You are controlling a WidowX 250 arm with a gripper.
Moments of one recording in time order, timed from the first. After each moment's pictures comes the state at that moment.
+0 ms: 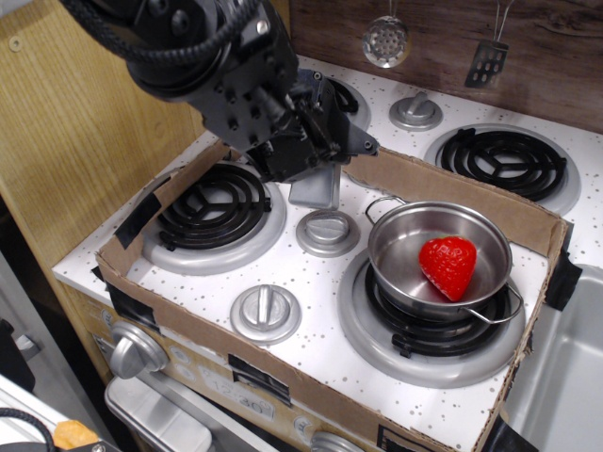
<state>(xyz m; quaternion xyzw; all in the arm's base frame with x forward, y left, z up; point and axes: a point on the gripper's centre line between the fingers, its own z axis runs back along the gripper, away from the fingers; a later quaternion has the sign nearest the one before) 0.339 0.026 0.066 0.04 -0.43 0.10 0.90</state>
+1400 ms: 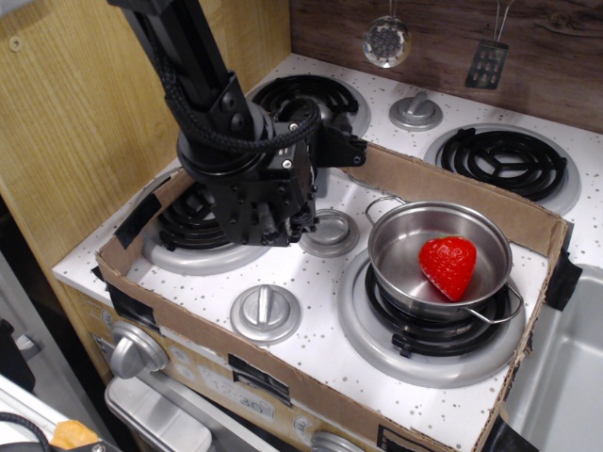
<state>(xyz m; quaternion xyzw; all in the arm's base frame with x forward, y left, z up) 0.358 0.044 0.051 0.08 -0.60 0.13 0.79</state>
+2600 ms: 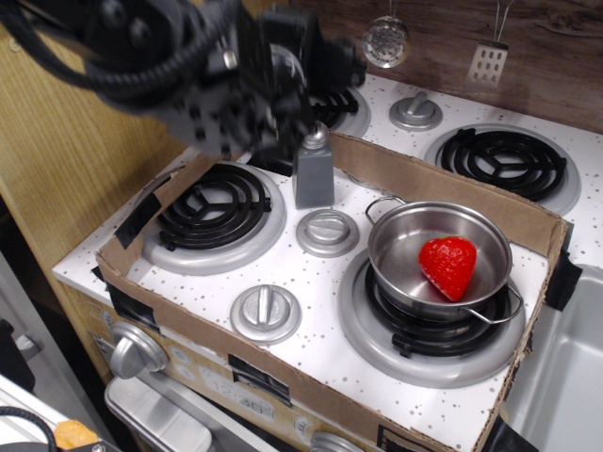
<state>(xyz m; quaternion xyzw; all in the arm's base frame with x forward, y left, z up) 0.345 0.046 0.142 0.12 -0.59 0.09 0.79</state>
